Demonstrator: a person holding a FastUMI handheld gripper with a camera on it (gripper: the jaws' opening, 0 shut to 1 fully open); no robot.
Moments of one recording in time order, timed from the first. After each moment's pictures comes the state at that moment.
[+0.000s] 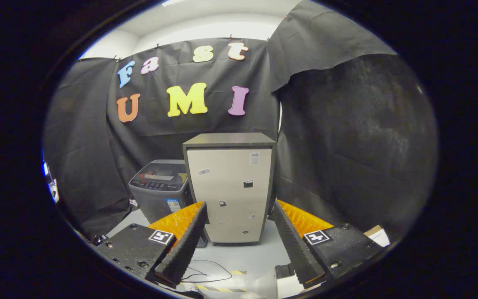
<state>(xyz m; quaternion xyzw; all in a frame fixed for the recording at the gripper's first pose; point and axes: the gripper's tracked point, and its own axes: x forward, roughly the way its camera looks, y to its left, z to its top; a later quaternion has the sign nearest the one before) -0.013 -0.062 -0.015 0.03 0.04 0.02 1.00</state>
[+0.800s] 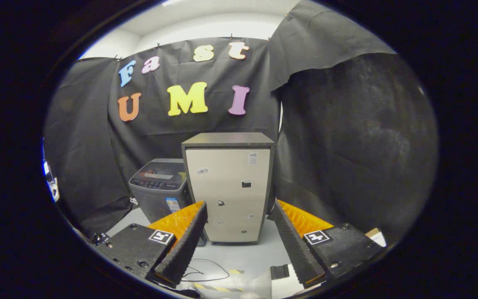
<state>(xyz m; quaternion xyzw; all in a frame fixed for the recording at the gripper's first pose) -0.013 -0.083 -0.011 0.03 0.04 0.02 1.00</state>
